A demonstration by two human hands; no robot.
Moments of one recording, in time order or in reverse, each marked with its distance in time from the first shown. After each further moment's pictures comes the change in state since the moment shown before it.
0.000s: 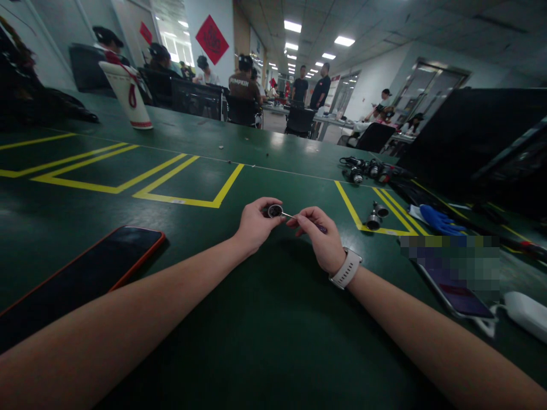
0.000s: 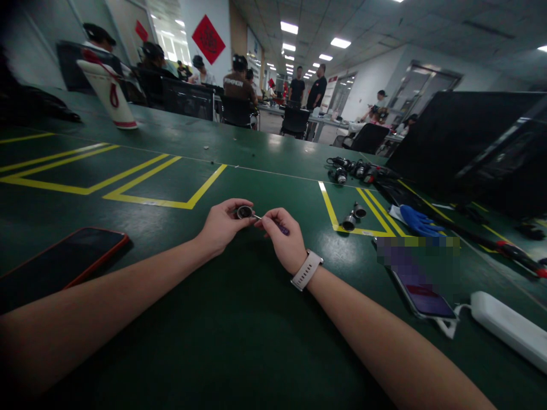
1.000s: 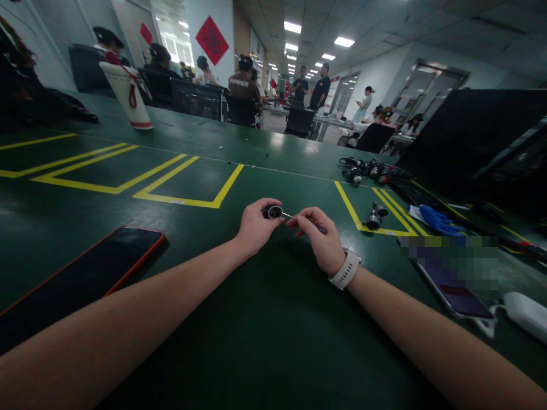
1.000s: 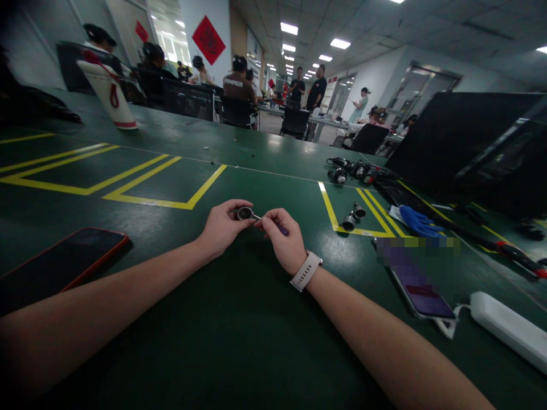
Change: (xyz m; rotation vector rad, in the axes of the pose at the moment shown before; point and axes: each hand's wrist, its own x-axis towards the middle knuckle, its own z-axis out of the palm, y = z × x) left_hand 0.000 -0.004 -0.002 0.069 -0.006 0.050; right_hand 0.000 -0.001 0.000 -0.003 -0.004 -0.009
